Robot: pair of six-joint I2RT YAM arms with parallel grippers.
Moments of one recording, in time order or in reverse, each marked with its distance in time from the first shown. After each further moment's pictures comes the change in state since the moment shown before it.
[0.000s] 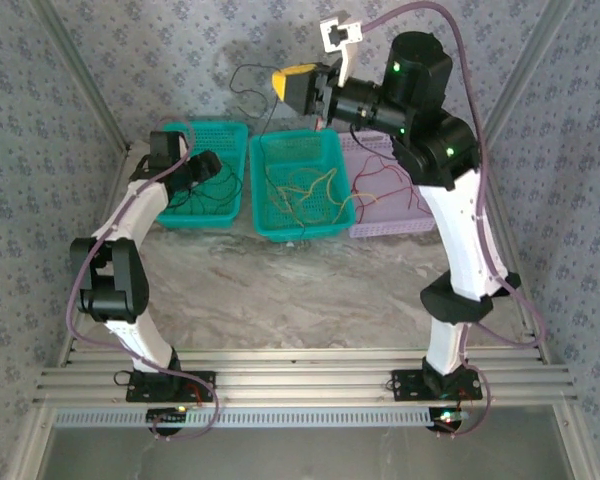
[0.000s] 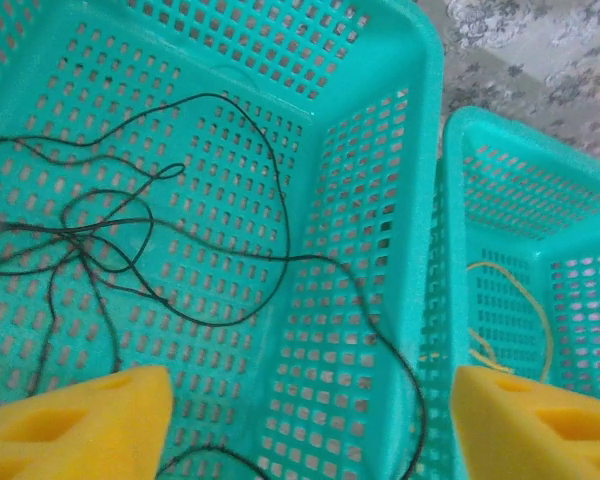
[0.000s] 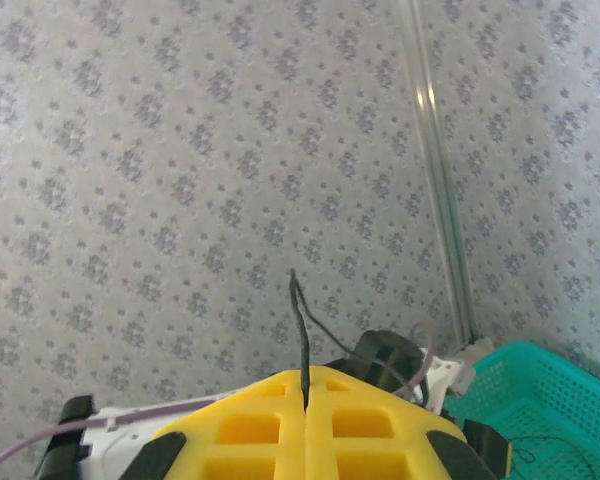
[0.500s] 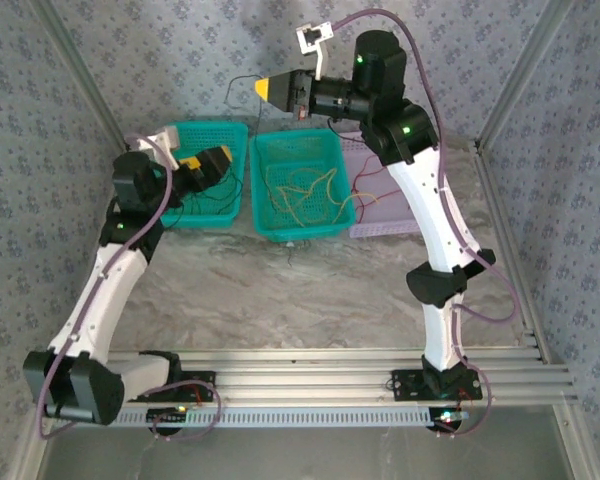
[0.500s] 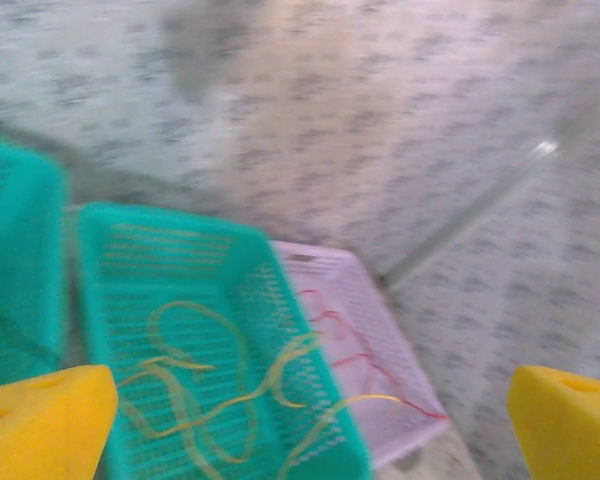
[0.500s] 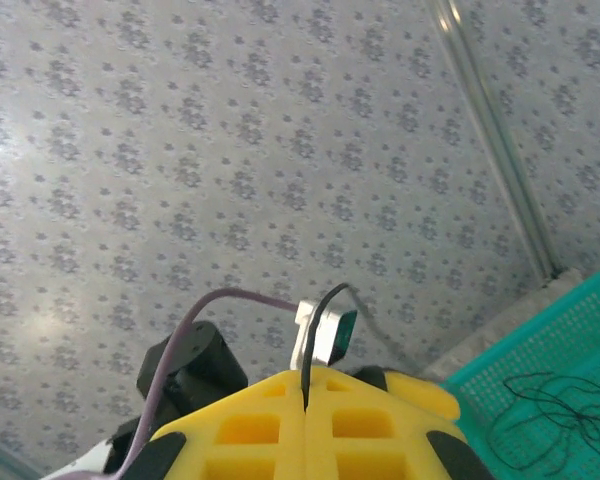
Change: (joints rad) left arm -0.110 -0.591 -0.340 0.341 0.281 -0.119; right arm -0.034 0.130 -0.040 0.130 -0.180 0.195
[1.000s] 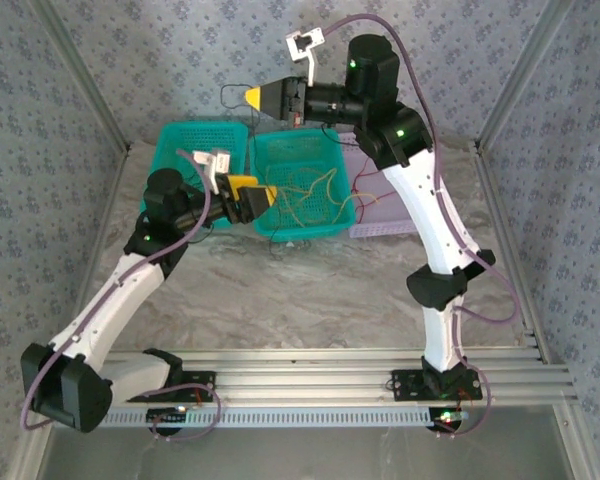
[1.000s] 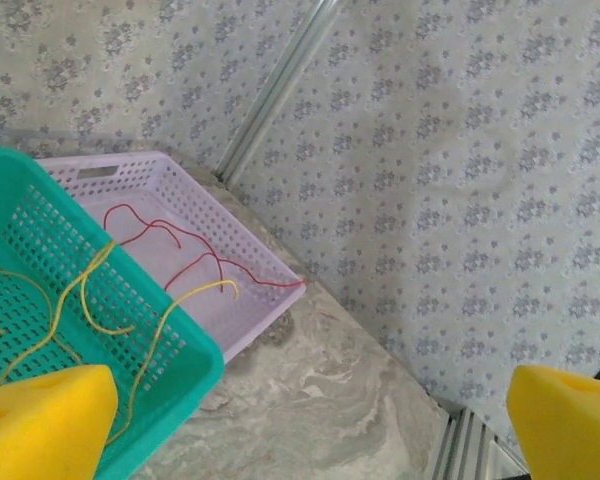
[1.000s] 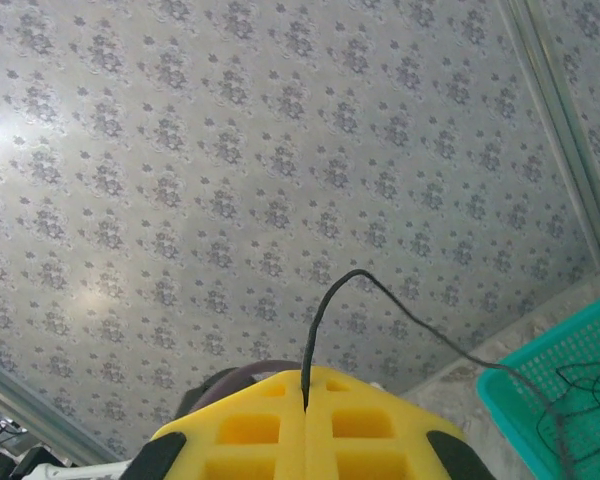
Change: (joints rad) left arm -0.192 -0.043 -0.121 0.122 0.232 0.100; right arm 0.020 -0.034 -0.079 0.031 -0.058 0.024
